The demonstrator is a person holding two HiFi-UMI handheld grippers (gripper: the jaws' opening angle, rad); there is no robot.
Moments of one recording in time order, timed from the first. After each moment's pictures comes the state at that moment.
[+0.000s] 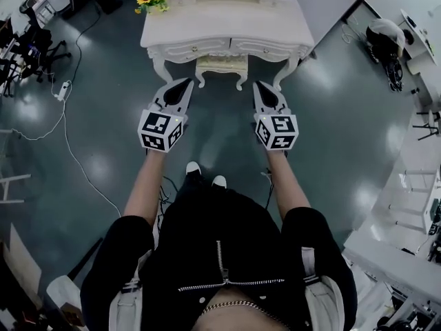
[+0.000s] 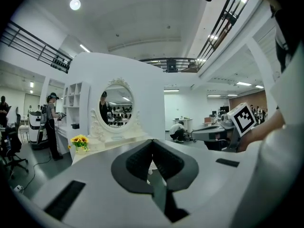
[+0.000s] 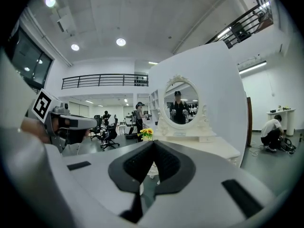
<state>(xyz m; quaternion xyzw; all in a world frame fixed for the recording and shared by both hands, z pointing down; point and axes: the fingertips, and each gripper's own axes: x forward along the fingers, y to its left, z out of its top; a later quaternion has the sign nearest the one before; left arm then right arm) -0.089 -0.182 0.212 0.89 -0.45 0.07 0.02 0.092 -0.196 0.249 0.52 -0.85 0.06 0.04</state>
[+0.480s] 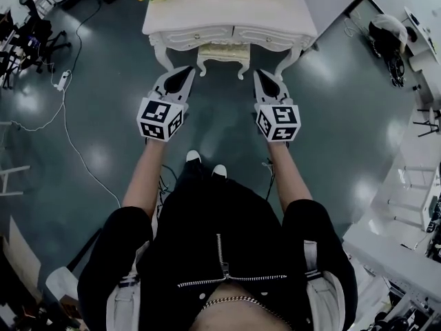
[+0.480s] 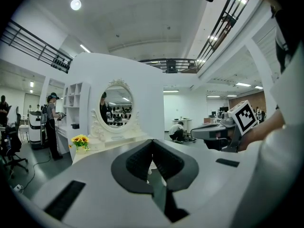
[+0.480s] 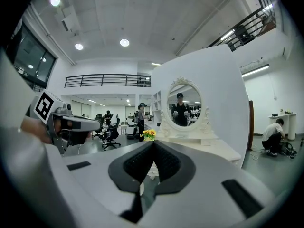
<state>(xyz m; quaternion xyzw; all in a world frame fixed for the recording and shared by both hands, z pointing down) -0.096 -0.166 0.210 0.89 -0.45 0.06 0.02 0.076 -0.178 0.236 0.52 -0.85 0.04 0.05</state>
